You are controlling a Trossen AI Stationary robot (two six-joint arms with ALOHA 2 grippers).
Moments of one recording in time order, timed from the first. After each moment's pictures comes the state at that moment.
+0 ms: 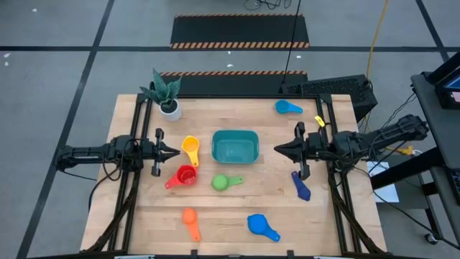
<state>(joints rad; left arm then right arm) 0.03 0.01 0.01 0.02 0.06 0.12 0.32 0.79 0.63 0.23 0.35 0.09</state>
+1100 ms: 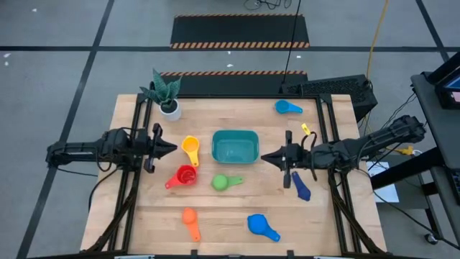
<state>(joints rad) 0.03 0.22 0.21 0.07 0.08 -0.14 0.32 1.01 0.77 0.03 0.42 0.15</state>
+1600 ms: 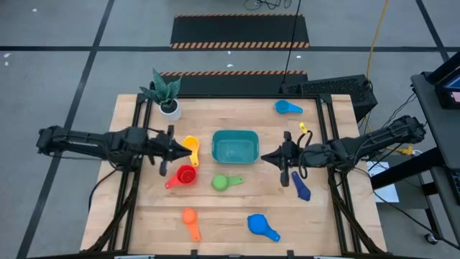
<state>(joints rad) -0.07 0.69 0.47 0.02 0.01 -0.10 0.29 1.02 0.77 -0.11 0.36 0.30</state>
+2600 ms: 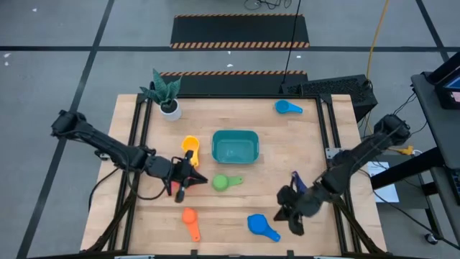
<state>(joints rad) -0.41 1.13 0.62 0.17 -0.21 -0.18 0.72 1.30 0.82 -0.18 0.12 0.93</state>
